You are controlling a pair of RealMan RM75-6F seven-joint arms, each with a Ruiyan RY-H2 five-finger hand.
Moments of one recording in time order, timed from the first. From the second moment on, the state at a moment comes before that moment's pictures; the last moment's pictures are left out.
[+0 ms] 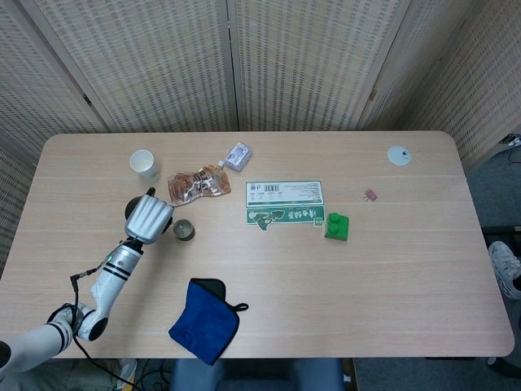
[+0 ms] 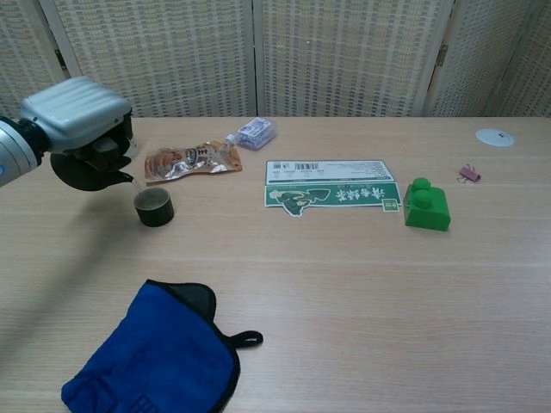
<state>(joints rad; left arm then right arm) -0.74 -1.62 -0.13 -1.02 1.41 1.11 0.41 -0.04 -0.94 0.17 -1.68 -1.31 1.60 -0.07</state>
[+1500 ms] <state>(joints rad) -0.73 -1.64 -0.14 -1.01 1.42 1.13 0.33 -0.05 -0.94 0.18 -1.67 -1.31 1.62 -0.06</state>
